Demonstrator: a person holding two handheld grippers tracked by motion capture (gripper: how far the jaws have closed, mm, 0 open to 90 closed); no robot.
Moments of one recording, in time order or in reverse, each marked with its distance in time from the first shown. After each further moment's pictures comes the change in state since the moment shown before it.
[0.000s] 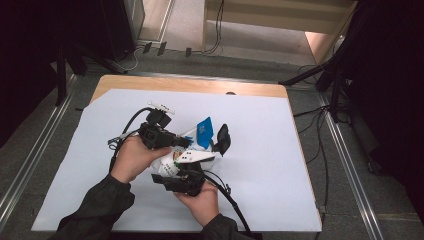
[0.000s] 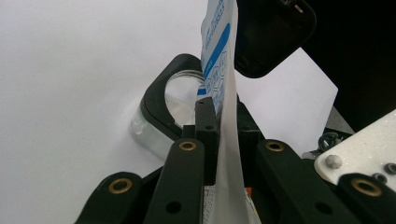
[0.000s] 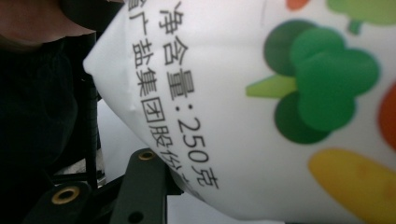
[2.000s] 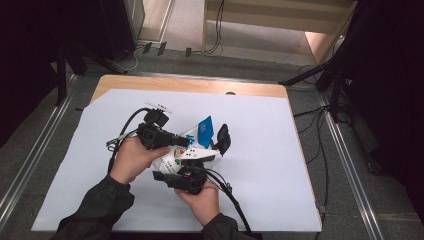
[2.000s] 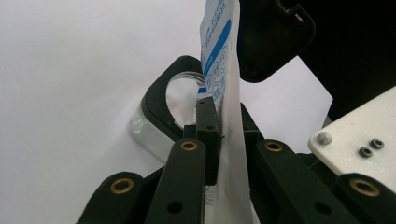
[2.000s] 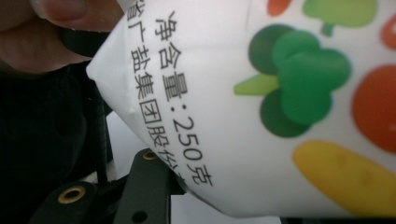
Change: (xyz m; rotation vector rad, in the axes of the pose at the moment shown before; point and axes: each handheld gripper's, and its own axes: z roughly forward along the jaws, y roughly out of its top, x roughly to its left) left arm 0.002 -0.002 -0.002 -0.024 -0.012 -0.047; right arm -0.004 0.003 -0.004 -0.028 0.037 0.072
